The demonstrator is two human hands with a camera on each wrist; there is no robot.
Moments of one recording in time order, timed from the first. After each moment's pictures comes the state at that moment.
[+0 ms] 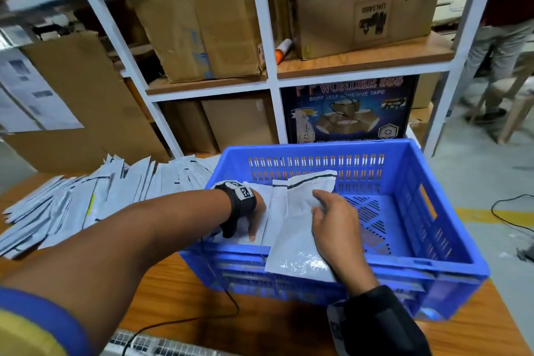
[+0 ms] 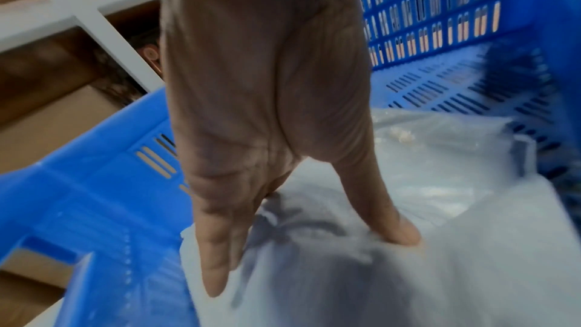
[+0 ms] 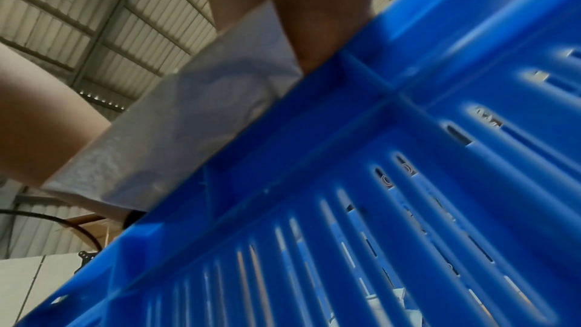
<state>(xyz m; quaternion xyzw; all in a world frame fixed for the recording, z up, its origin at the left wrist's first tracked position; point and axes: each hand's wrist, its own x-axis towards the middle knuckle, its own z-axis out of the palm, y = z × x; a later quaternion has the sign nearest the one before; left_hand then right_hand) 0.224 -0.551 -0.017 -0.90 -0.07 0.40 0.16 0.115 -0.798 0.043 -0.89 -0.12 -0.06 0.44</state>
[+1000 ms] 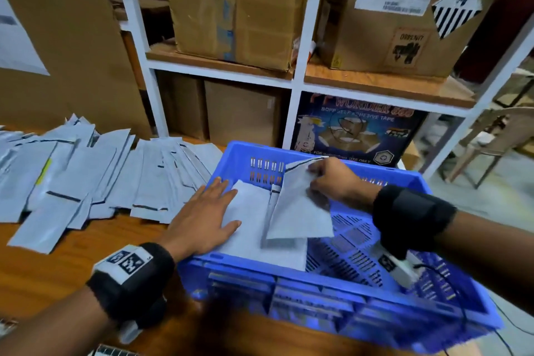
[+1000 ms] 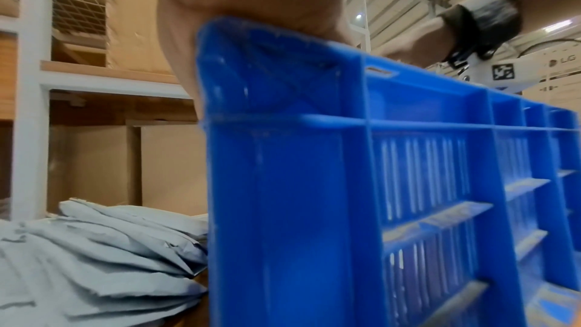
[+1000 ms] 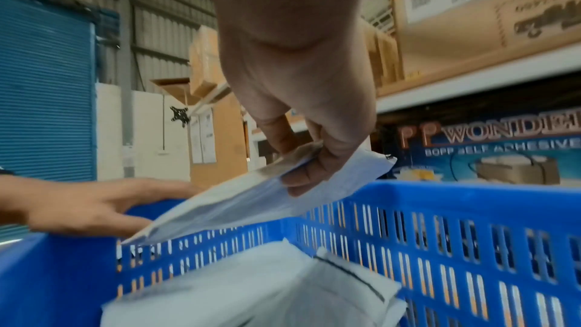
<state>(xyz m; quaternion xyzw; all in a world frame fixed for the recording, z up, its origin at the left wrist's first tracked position) 0.073 -0.500 0.034 -1.00 -0.03 -0.02 -0.09 0.221 -0.735 0.111 -0.92 -0.20 0.15 0.31</state>
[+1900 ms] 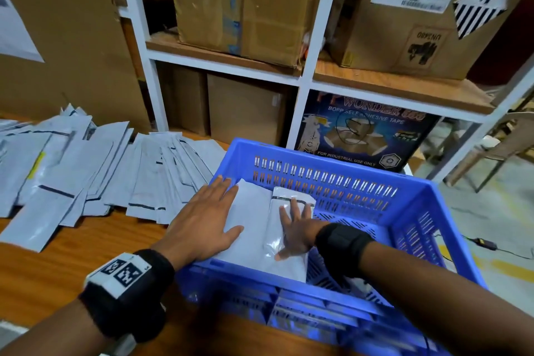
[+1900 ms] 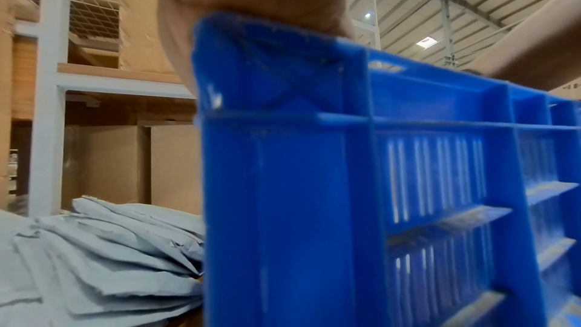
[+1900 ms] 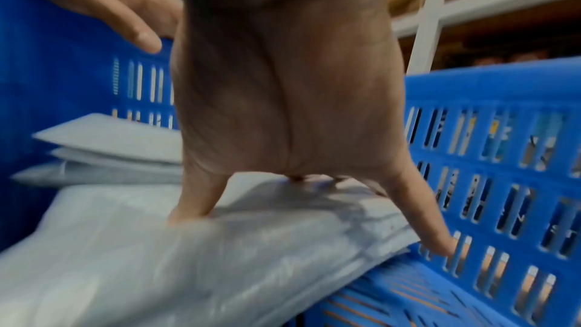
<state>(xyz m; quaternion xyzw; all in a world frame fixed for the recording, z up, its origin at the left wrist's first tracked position) 0.081 -0.500 0.028 -1.00 -0.04 -0.03 -0.07 0.228 -0.688 -0.018 -0.88 -0.31 0.32 -0.17</state>
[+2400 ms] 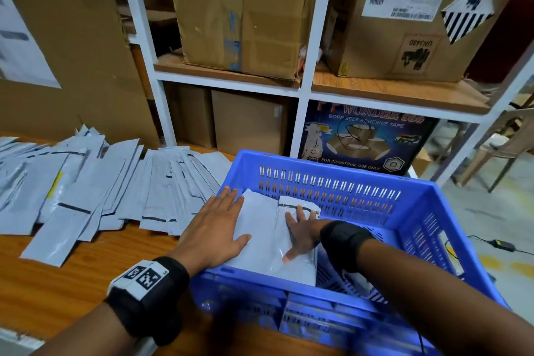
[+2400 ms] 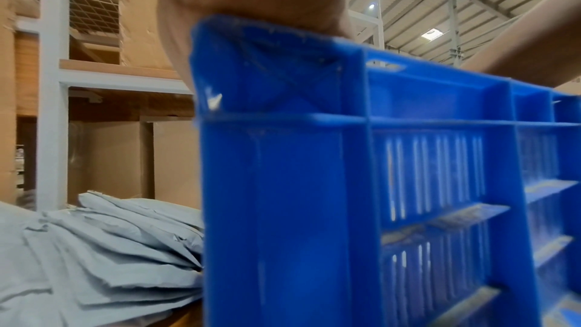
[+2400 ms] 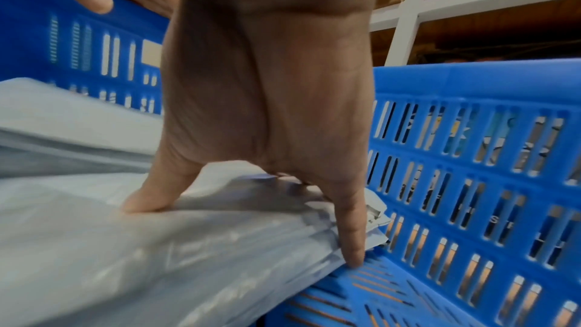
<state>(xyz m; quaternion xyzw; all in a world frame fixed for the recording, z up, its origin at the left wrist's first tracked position) 0.078 -0.503 0.034 -1.00 -0.04 -0.02 -0.07 0.238 -0.686 -0.006 -0.88 -0.29 0.36 -0.11</state>
